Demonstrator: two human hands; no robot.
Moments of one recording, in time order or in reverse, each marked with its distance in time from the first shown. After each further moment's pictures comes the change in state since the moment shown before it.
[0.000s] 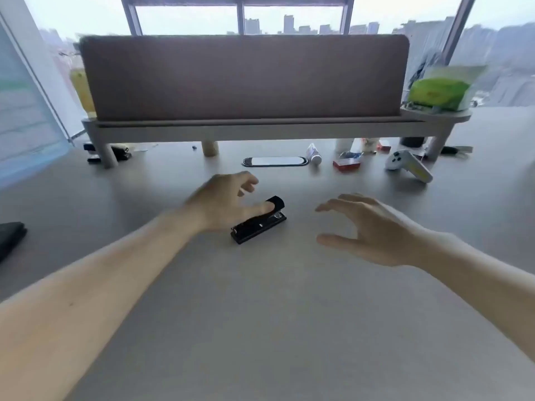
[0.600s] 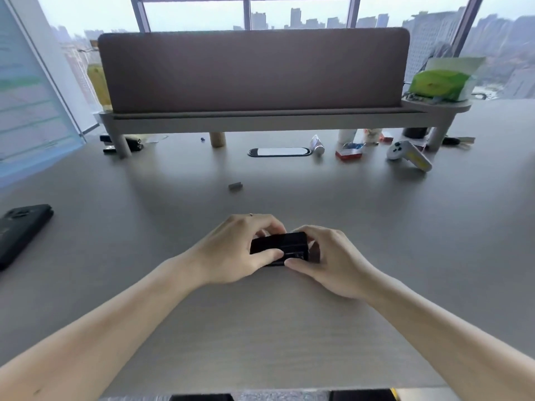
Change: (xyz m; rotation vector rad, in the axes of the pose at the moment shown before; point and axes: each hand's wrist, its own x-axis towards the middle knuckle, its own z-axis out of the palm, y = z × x) left_hand -0.105 0.028 0.030 -0.037 -0.124 0.162; right_hand -0.036 -0.052 0.080 0.470 0.092 -0.020
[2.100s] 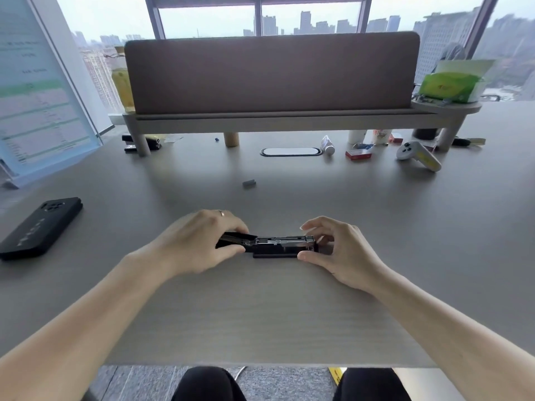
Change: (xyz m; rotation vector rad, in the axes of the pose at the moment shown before) left_hand -0.048 -0.040 -0.044 0.359 0.048 0.021; right_hand -0.007 -0.001 0.008 0.058 0.099 0.145
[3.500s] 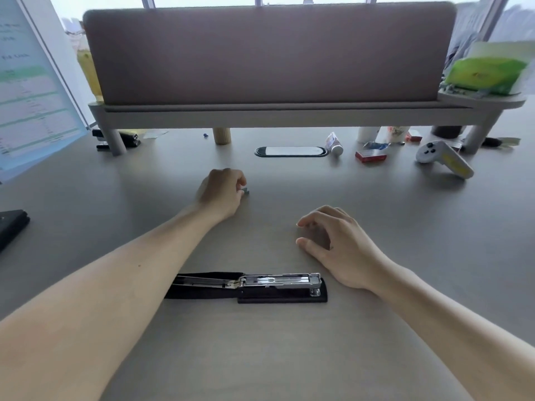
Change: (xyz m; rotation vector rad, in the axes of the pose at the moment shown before) left_hand 0.183 -0.073 0.070 -0.072 0.186 -0.437; right_hand 0.091 0.042 0.007 -0.255 0.012 -0.198
